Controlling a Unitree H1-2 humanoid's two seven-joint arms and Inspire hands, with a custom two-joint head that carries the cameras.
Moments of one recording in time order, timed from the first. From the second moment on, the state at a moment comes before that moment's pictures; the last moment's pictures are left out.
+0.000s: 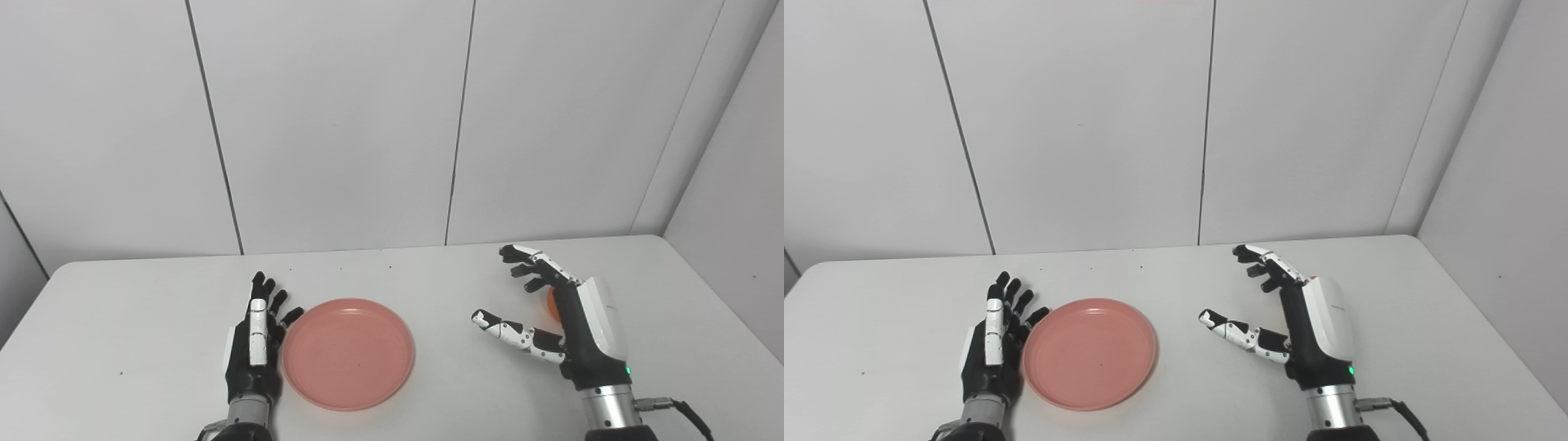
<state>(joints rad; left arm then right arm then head) -0.38 -0.11 0.07 0.34 -0.15 -0.11 0.01 -0.16 -0.17 -0.03 -0.31 -0.75 -0.07 -0.11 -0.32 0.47</state>
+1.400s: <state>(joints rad) -0.38 -0.12 0.08 0.33 -0.15 -0.10 0.02 -0.40 -0.48 0.02 0.24 -0.94 0.13 0.00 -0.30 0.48</state>
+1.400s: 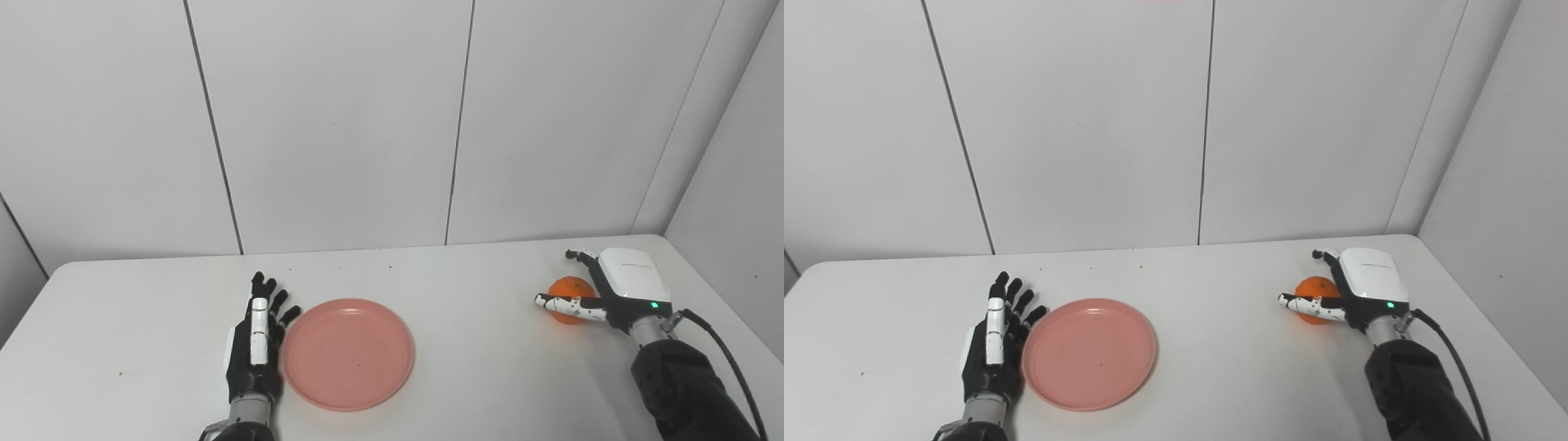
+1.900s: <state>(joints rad) -0.38 -0.12 0.08 0.33 -0.16 -0.09 0.02 -0.45 -0.51 0.12 0.38 -0.90 0.15 -0.03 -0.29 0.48</state>
